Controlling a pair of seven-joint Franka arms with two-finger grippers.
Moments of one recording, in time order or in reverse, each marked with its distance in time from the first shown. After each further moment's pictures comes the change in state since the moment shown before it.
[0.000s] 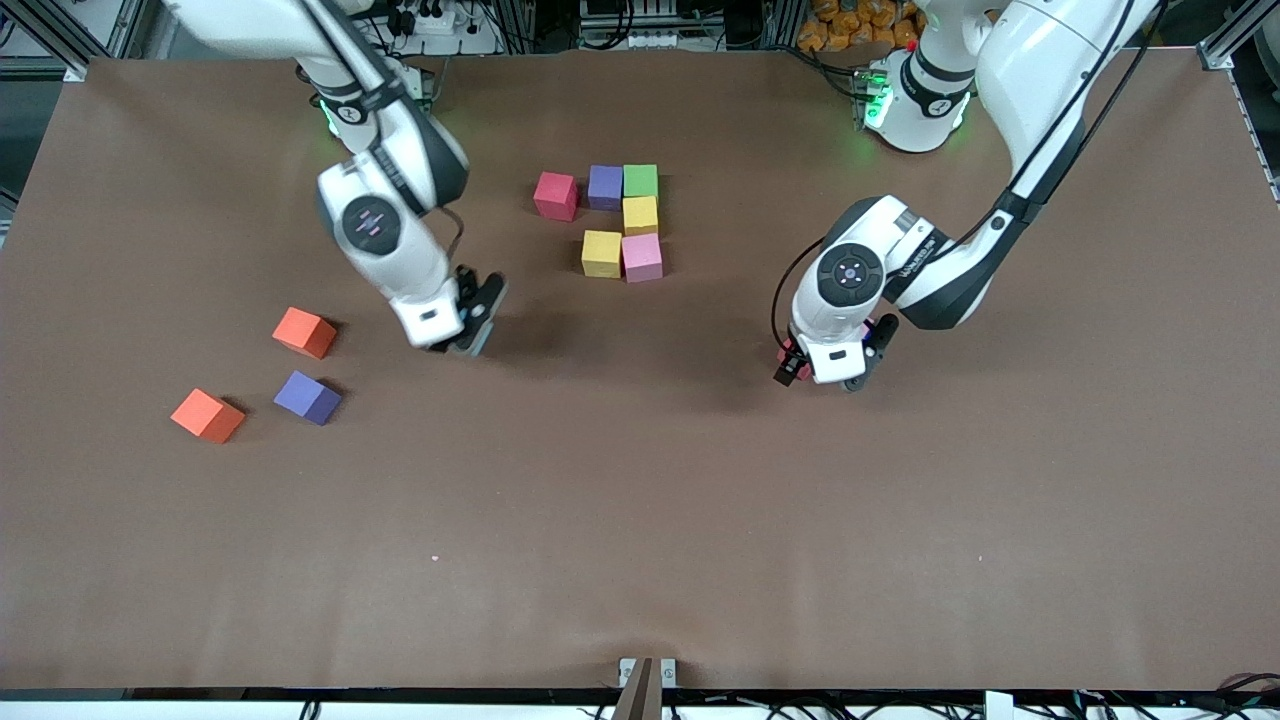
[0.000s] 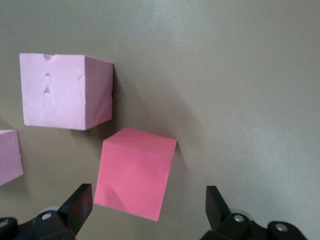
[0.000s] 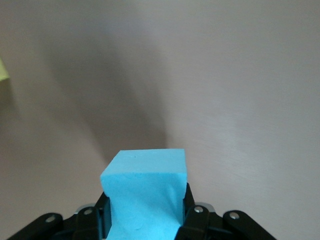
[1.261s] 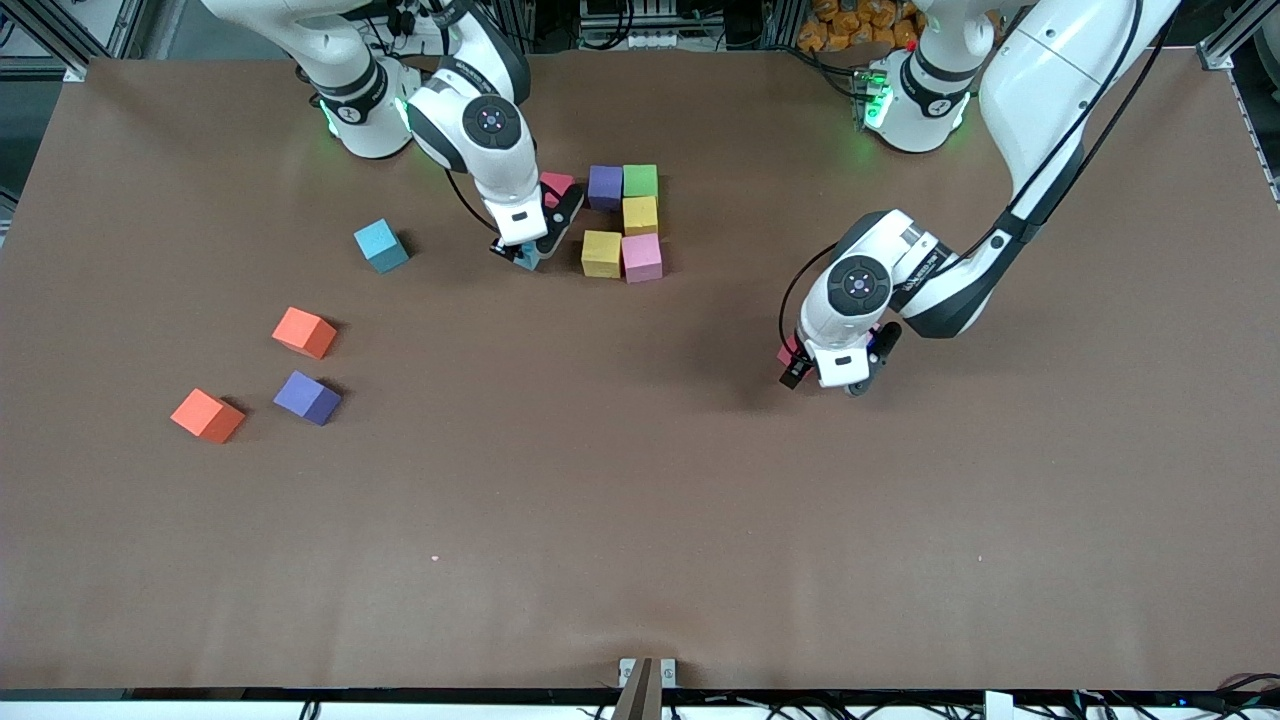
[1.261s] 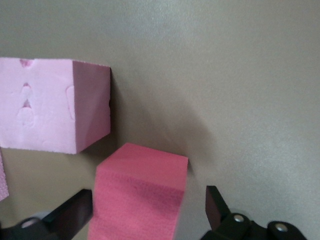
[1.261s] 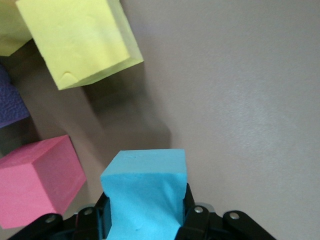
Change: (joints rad) left arm 0.038 0.040 0.000 -0.043 0.048 0.071 0.000; right arm 0.059 -0.075 0.225 -0.147 0.000 -0.044 0.312
